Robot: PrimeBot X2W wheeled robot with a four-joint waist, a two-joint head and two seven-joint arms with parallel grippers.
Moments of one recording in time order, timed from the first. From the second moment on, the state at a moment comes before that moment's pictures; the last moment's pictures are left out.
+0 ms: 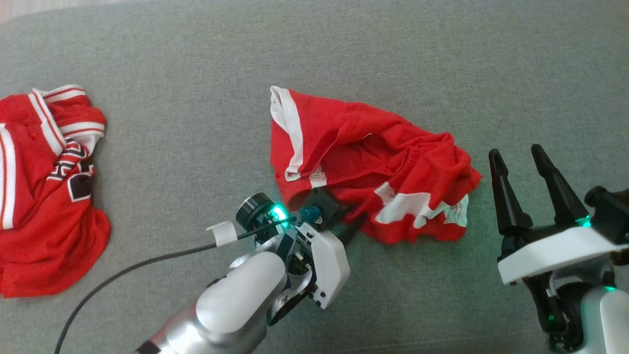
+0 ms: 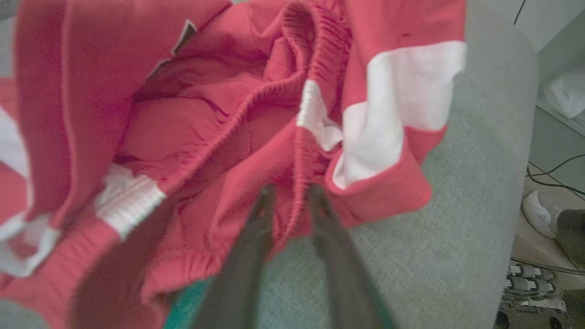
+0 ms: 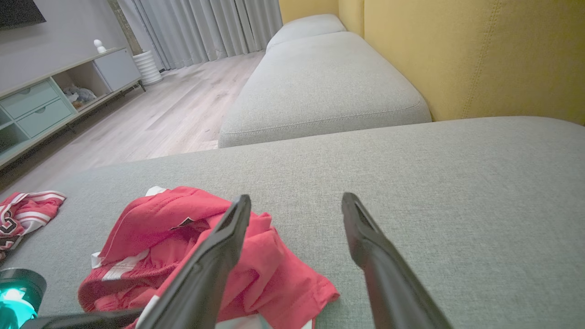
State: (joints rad) left arm -0.59 0.13 -0.97 0.40 -0.49 -0.06 0.30; right arm 0.00 -0.05 0.00 -0.23 0.24 0.13 0.22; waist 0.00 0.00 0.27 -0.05
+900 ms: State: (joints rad) left arm -0.44 0.30 -0.71 0.11 -0.64 0.14 0.19; right arm 0.00 -0.05 -0.04 -0.20 0.27 0.13 0.21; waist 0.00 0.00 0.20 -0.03
